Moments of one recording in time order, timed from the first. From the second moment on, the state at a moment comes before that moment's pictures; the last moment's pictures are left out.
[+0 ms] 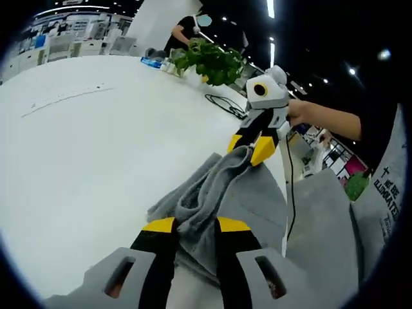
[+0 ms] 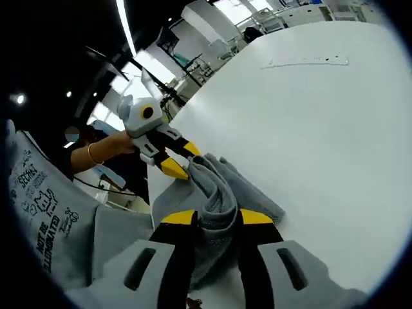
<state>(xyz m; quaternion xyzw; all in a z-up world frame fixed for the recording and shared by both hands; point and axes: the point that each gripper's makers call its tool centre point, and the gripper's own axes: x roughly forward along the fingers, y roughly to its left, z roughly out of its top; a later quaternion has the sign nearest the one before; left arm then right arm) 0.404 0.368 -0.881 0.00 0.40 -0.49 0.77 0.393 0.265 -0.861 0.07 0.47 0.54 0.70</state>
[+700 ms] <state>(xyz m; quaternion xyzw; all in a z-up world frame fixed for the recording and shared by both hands) 0.413 0.368 -0.902 0.08 0.41 -0.42 0.80 0.405 0.258 -0.898 -0.01 0.48 0.47 0.74</state>
